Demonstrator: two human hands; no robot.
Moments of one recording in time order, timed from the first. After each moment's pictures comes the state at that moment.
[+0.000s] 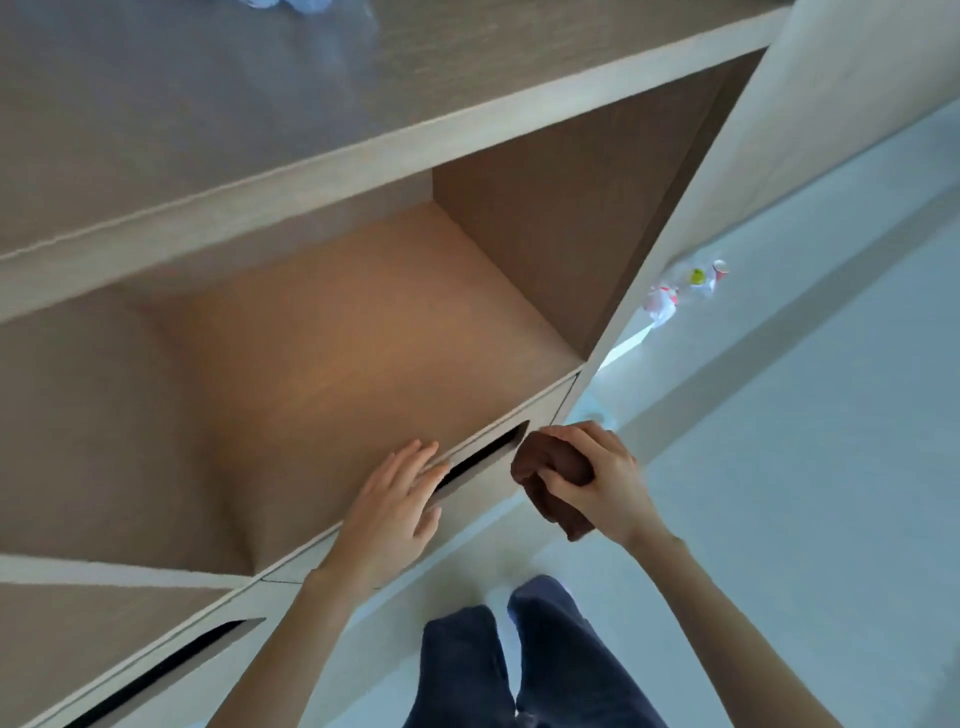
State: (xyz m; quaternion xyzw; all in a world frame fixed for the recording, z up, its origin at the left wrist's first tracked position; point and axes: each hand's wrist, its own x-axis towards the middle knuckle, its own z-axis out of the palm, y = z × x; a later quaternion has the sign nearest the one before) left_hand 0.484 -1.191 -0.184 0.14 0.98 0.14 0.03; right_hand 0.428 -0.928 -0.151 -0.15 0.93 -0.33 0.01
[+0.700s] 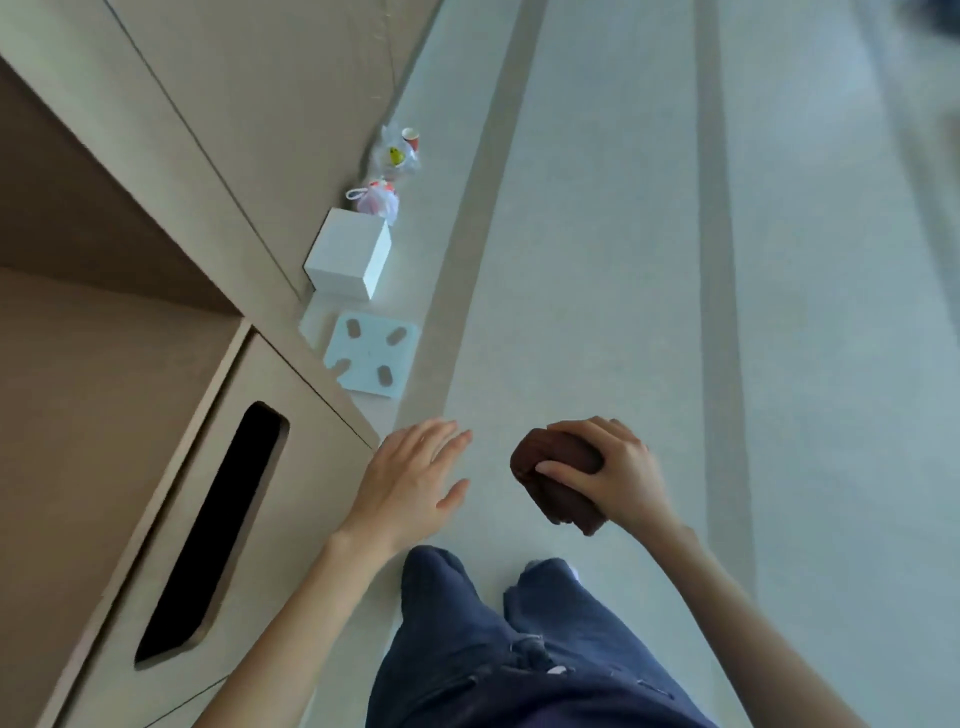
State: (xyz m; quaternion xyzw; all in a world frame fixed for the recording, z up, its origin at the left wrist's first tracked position) left_hand 0.514 -0.961 -0.157 0.51 0.85 0.10 0.09; right_hand 0.659 -0.757 -0.154 0.25 0.91 -0.32 -0.06
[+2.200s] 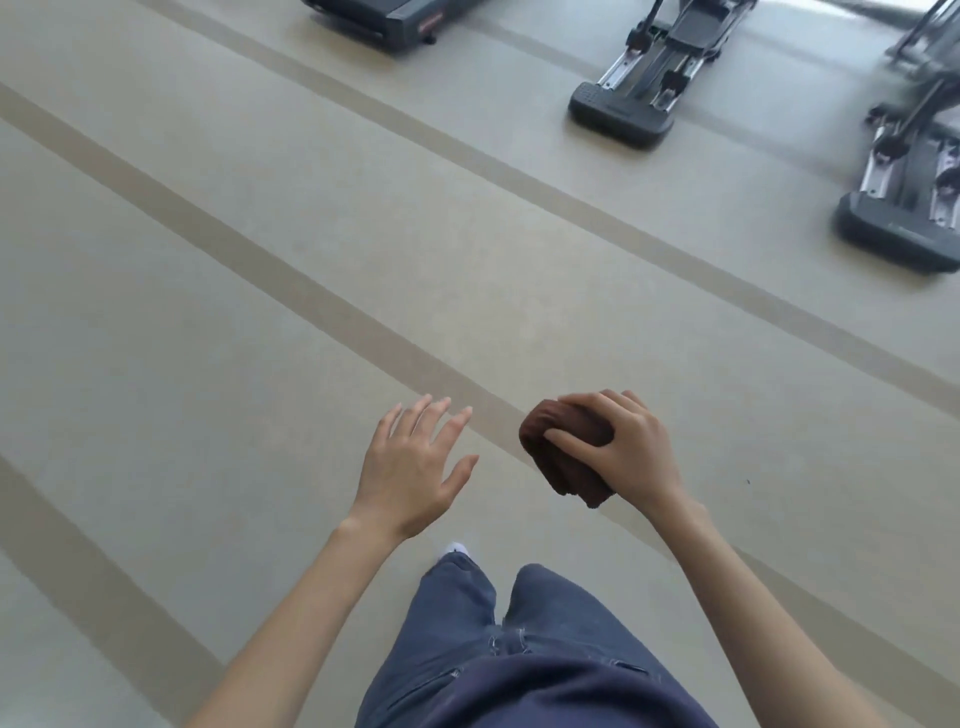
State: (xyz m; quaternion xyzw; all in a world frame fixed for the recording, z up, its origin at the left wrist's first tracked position) left_hand 0.657 -0.362 -0.144 0.87 0.48 0.03 0.12; right_hand 0.897 -0.411 -0.134 0.72 0.60 -0.19 -0.28
